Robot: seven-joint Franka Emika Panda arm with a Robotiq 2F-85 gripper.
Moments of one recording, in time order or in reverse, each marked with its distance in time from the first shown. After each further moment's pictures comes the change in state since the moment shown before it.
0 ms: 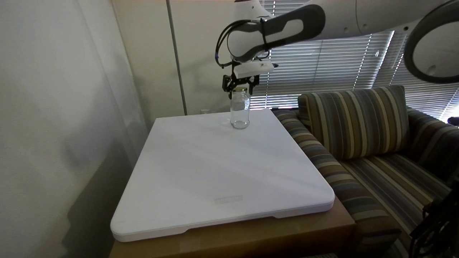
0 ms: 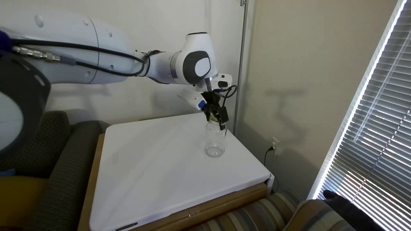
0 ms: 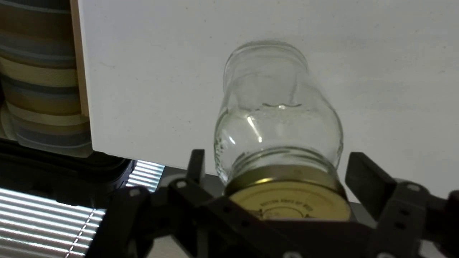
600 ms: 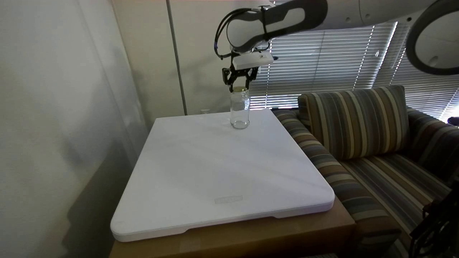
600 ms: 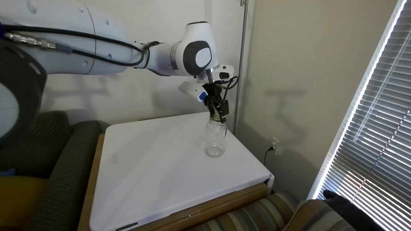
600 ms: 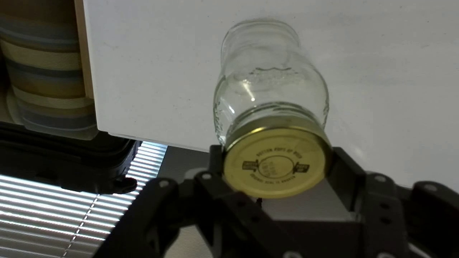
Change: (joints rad) arm -0.002 -0.035 0.000 0.000 0.000 0.000 0.011
